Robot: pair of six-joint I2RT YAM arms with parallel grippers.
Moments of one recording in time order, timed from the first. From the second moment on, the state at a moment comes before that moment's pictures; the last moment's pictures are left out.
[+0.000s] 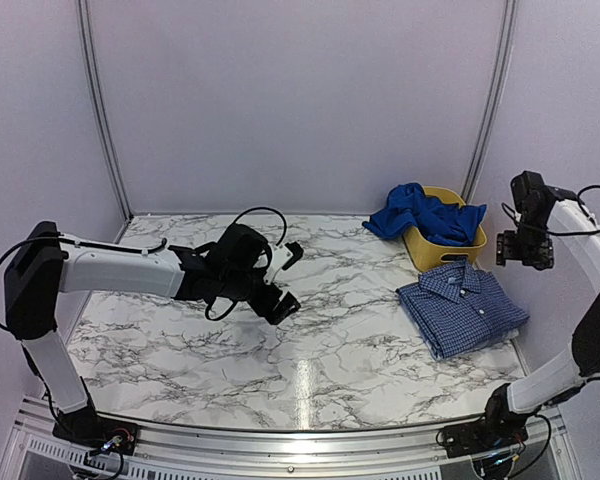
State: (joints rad) left arm -0.91 1.77 1.16 -0.13 -0.01 0.08; right arm -0.13 1.39 1.32 -1.08 0.44 0.16
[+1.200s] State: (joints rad) left arm -0.67 1.58 1.08 -0.20 0.01 -0.44; right arm 0.09 1.40 0.79 -0.48 -0.51 0.46
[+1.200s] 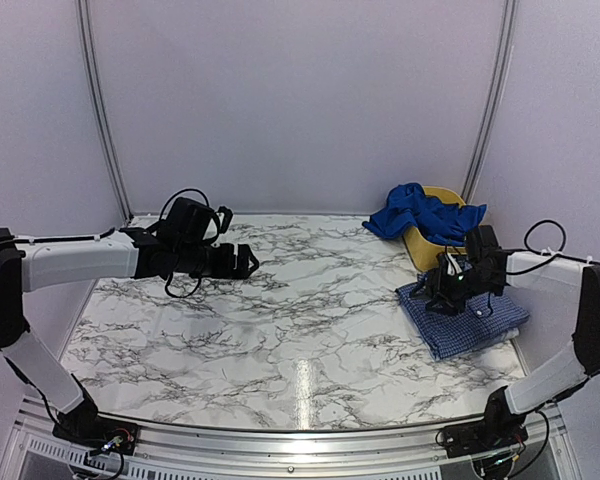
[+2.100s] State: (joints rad) left arm -0.62 1.54 1.09 -0.25 0.05 -0.52; right arm 0.13 1.25 0.55 -0.41 -0.42 0.55
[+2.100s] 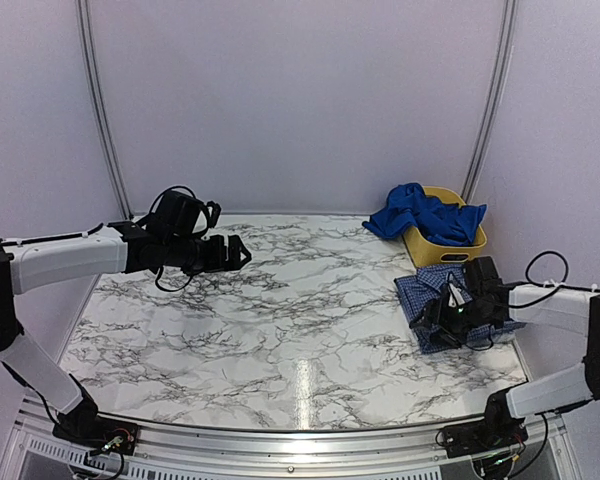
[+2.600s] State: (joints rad) left arm -0.60 1.51 1.10 -0.32 0.06 -0.51; right arm 0.26 1.19 0.86 -0.46 -0.40 0.55
